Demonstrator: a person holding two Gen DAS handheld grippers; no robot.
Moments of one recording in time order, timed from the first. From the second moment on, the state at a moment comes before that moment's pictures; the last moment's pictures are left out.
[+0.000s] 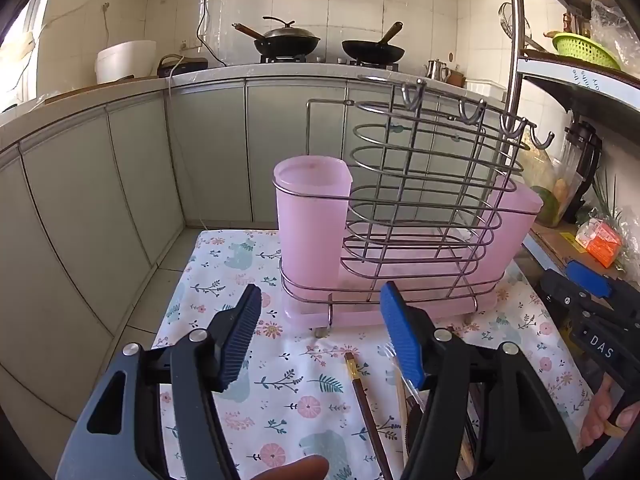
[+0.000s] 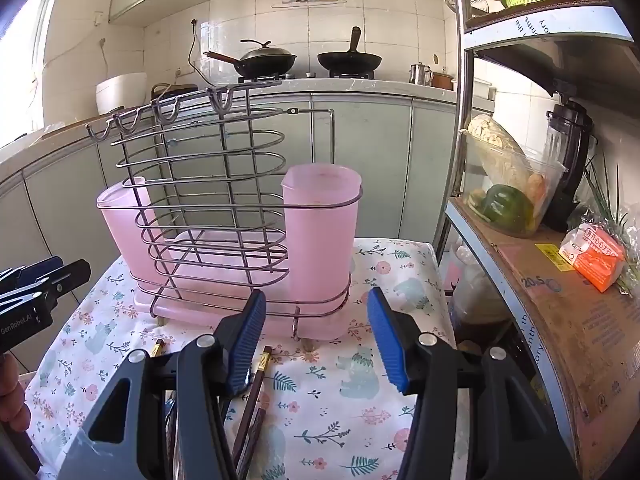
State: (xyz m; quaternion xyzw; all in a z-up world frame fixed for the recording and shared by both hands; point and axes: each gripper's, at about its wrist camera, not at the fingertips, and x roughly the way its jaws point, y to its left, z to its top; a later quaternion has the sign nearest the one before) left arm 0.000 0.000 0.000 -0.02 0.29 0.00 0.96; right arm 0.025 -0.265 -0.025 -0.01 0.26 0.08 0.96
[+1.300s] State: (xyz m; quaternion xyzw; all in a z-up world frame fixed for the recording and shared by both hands) left arm -0.002 -0.001 0.004 -0.02 0.28 0.00 0.96; right arm 0.026 -0.265 -0.026 0.00 0.27 0.08 0.96
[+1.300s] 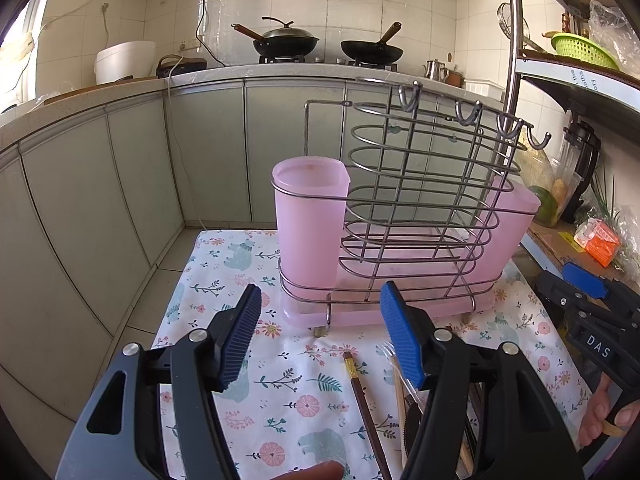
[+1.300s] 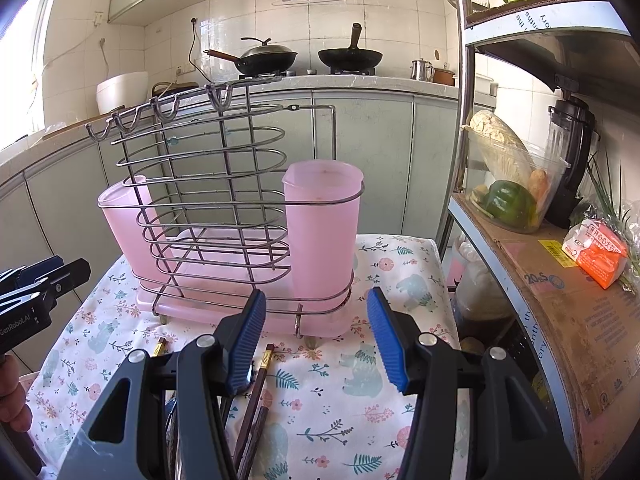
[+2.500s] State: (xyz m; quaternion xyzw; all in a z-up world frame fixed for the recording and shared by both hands) left arm -0.001 -0.001 -0.005 -0.02 0.29 0.00 0.96; right arm 0.028 -0.266 -0.031 0.00 0.27 0.08 0.96
